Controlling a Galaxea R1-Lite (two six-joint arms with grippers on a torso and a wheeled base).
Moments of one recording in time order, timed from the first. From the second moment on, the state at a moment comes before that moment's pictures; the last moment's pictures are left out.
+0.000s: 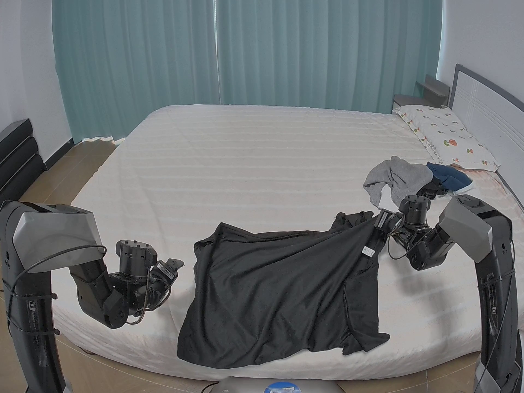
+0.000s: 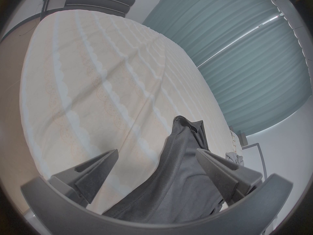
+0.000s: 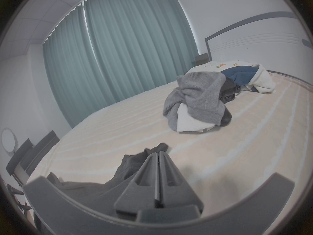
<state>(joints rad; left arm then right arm) -0.23 2.28 -0.57 -1.04 0.09 -1.09 0.08 2.62 -1.34 -1.02 -0.10 0.37</state>
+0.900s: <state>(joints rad) -0.24 2.29 -0.53 -1.16 0.09 -1.06 0.18 2.44 -0.92 -1.07 0.07 0.42</state>
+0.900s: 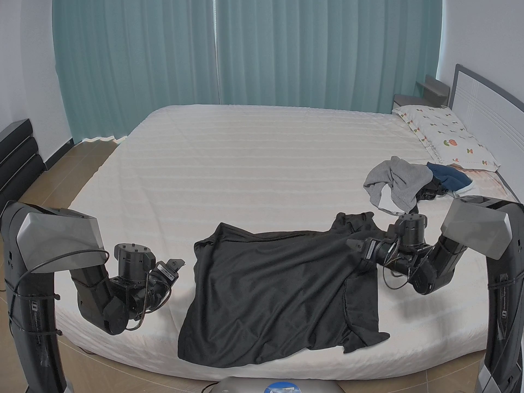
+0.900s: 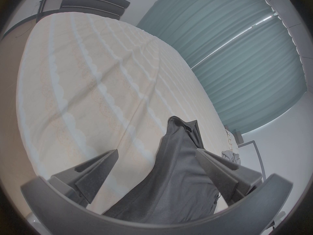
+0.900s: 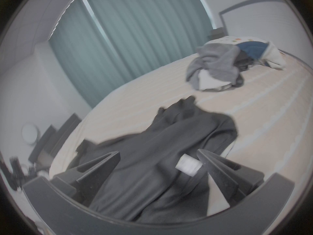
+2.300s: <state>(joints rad) -0.24 2.31 -0.51 -1.18 0.09 -1.05 0.25 2.44 -0.71 -1.08 0.06 0.11</state>
